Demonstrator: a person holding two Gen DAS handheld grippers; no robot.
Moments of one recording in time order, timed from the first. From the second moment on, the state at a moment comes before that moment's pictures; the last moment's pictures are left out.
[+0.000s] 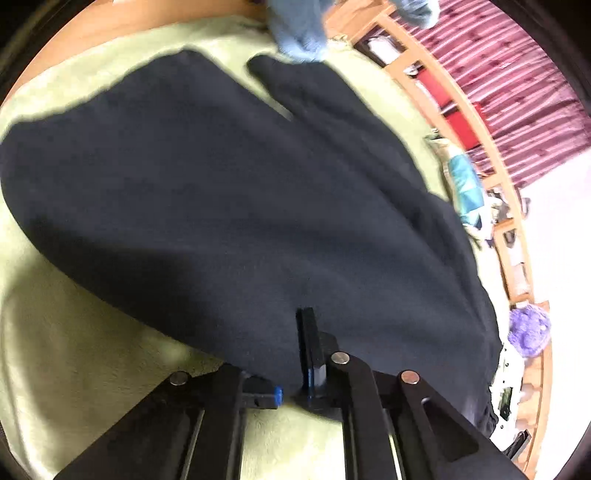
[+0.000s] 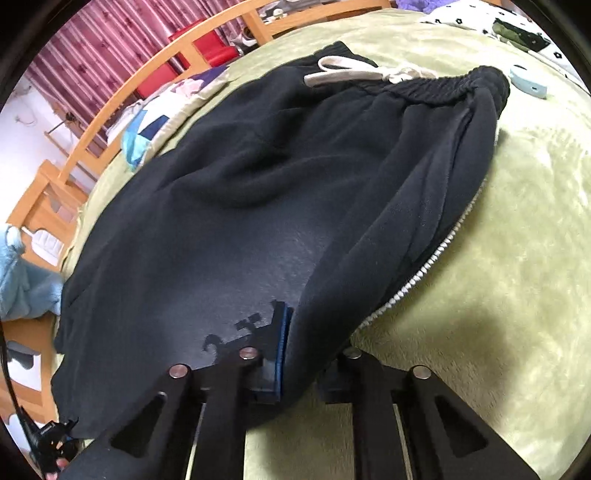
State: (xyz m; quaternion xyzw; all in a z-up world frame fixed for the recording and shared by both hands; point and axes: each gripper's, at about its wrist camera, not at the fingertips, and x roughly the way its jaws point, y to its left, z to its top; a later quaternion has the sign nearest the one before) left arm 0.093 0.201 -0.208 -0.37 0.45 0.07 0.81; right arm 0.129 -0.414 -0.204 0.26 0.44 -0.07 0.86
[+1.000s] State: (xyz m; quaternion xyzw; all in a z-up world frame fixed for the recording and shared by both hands) left arm 0.262 0.155 -0.055 -0.19 0.30 0.10 0.93; right arm 0.288 -0.403 -0.062 0.20 0.33 -0.04 0.92
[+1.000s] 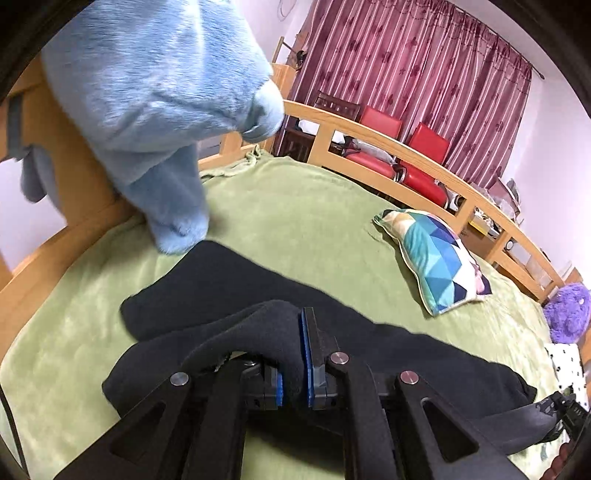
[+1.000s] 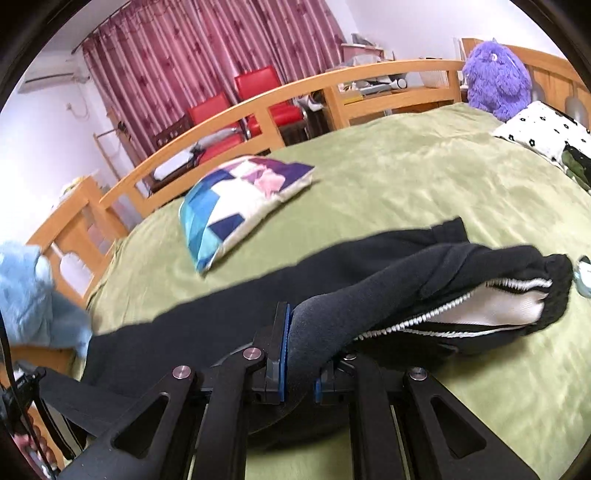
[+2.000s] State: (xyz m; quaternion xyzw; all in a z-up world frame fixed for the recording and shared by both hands) left arm 0.244 0.133 -0.121 -0.24 0.39 0.02 0.89; right arm 0.272 -0.393 -0.143 0.18 0.40 -0.05 0.90
